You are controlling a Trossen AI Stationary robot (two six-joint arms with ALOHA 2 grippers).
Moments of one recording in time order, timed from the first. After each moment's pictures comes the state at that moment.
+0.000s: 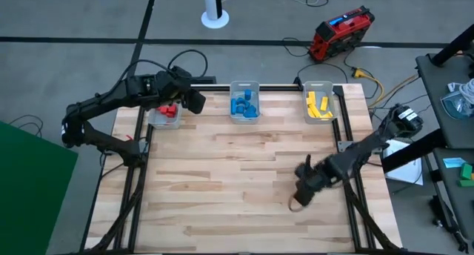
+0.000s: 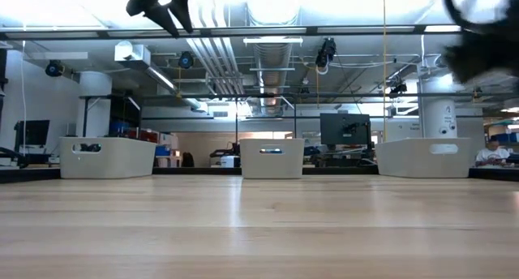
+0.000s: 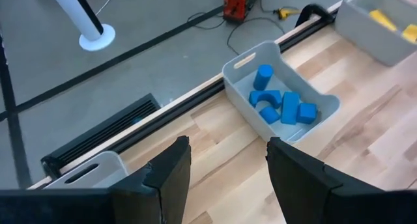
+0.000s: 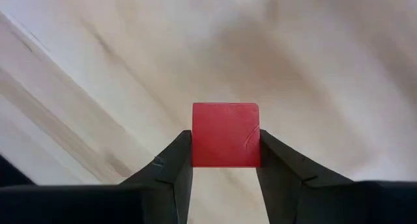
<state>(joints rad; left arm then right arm) 0.29 1.29 1.50 -1.07 -0.51 -0.47 0.55 1.39 0.77 -0.75 -0.13 1.35</state>
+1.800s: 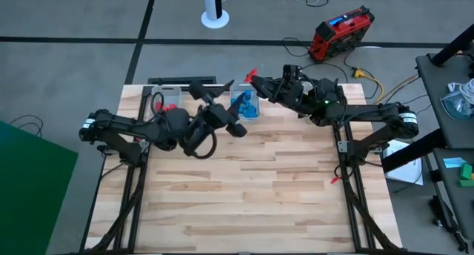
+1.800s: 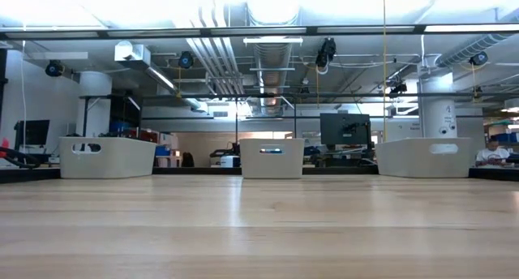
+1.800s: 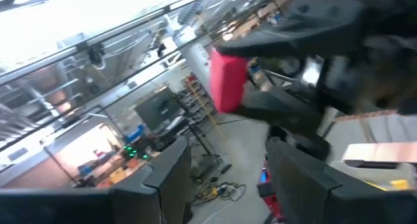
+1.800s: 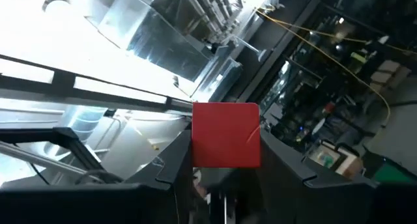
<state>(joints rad) -0.23 1.55 1.56 0.32 -1.05 0.84 -0.14 1.42 1.23 0.75 0.03 0.98</state>
